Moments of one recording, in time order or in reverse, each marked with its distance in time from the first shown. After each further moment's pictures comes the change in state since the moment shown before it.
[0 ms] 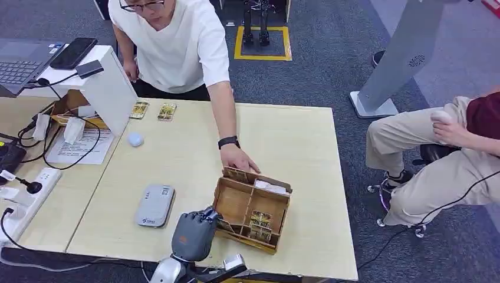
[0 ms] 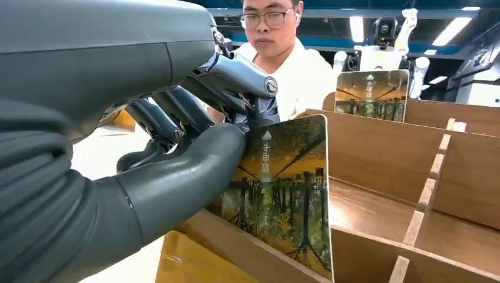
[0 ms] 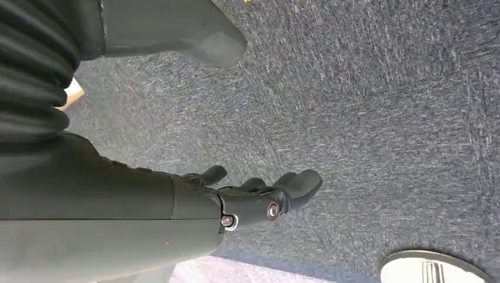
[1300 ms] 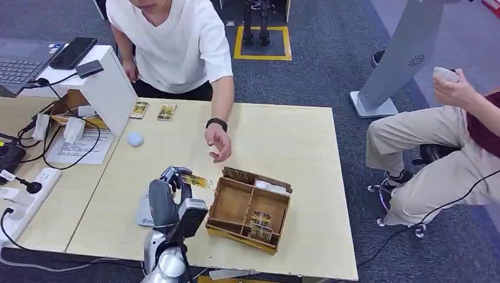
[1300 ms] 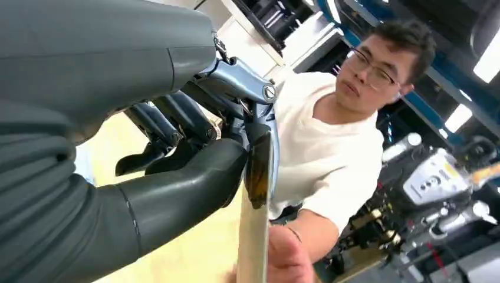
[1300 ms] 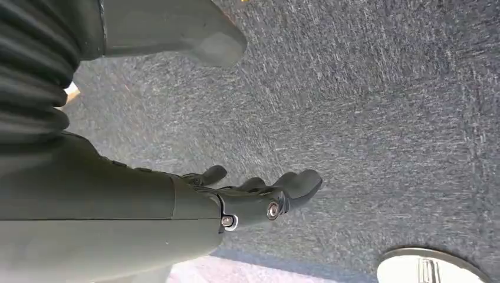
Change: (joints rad) left arm -0.105 -0.087 0.102 -0.180 0.758 -0.005 -0.229; right arm 0.003 -0.002 -0.019 0.000 0.011 0.000 -0.020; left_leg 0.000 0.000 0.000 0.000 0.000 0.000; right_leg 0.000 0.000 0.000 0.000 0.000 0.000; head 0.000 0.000
